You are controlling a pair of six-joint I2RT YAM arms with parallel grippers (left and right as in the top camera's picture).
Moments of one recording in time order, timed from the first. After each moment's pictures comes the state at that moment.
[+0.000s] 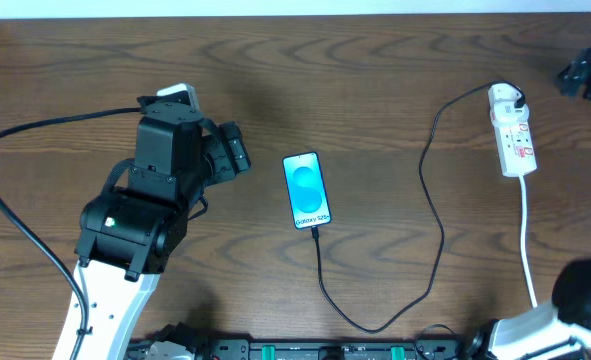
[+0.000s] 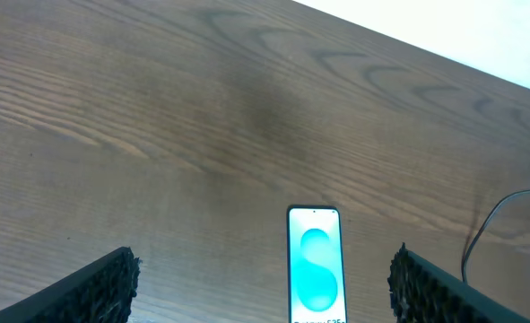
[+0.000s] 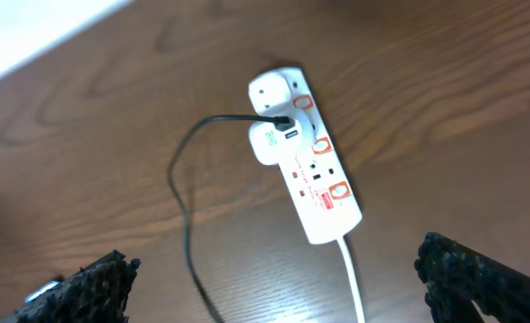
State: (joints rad) left arm -0.31 1.12 1.28 -0.92 -0.14 -0.51; right arm -0.44 1.80 1.93 -1.21 -0.29 -0.01
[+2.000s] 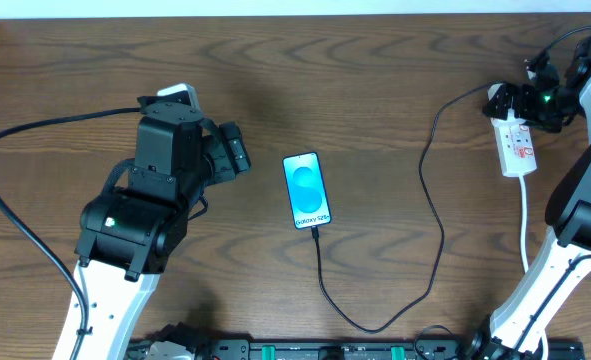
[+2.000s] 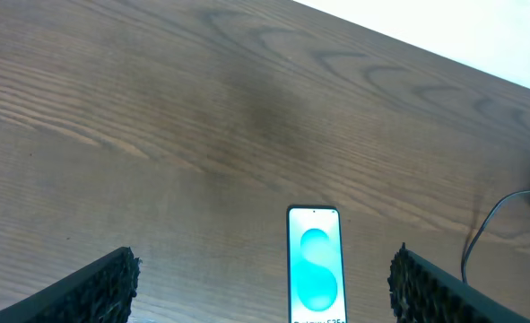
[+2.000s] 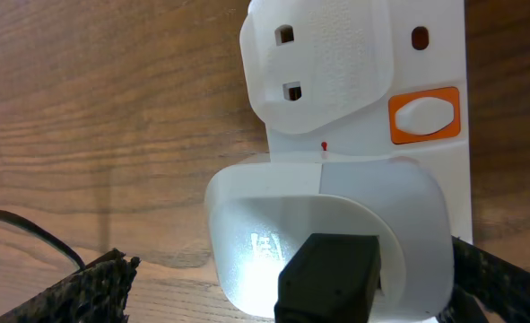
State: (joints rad) left arm -0.31 1.12 1.28 -0.92 -0.14 -0.51; right arm -0.37 2.29 1.89 -1.02 -0.42 -0.19
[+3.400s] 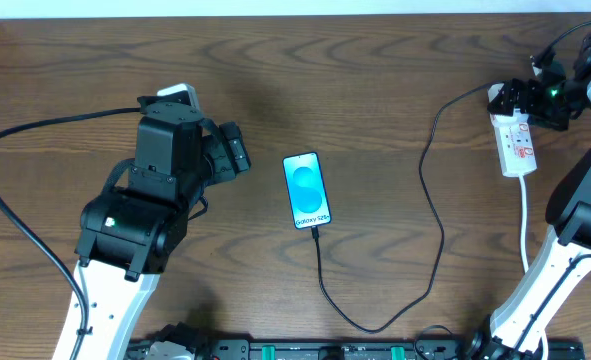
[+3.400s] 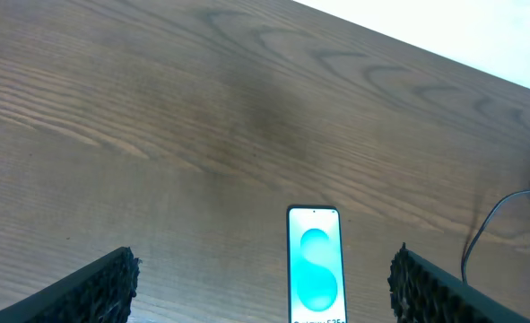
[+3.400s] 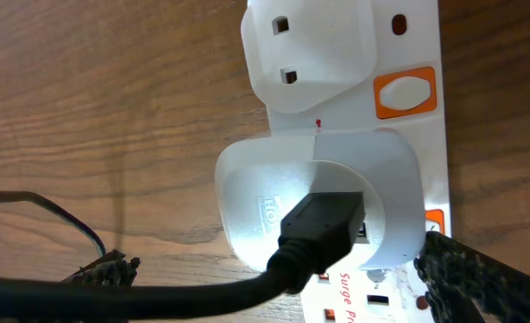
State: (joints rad) left arm -0.31 1.12 1.28 -0.92 -0.14 -0.51; right arm -0.38 2.30 1.99 -1.13 -0.40 -0.18
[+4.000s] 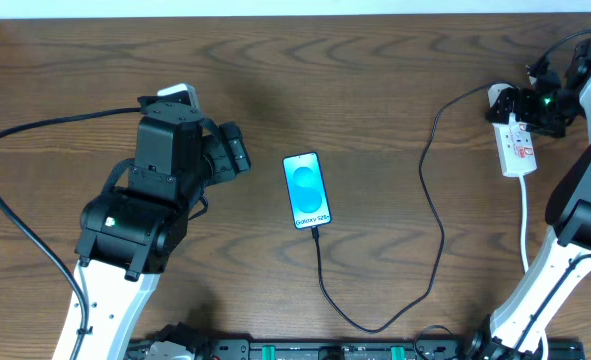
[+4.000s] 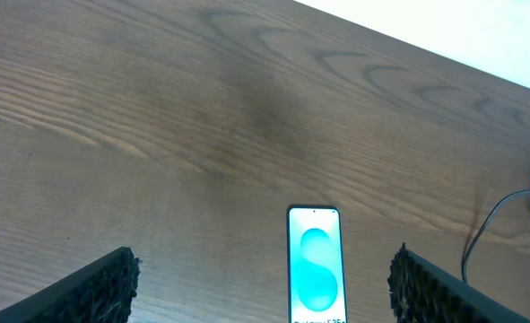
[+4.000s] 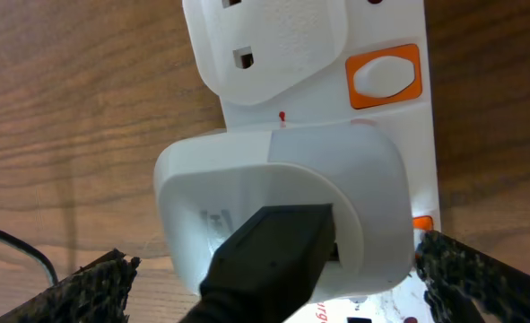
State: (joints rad) left arm -0.31 1.12 1.28 -0.92 -0.14 -0.51; right arm -0.37 2.29 1.88 -1.04 -0.35 -0.17
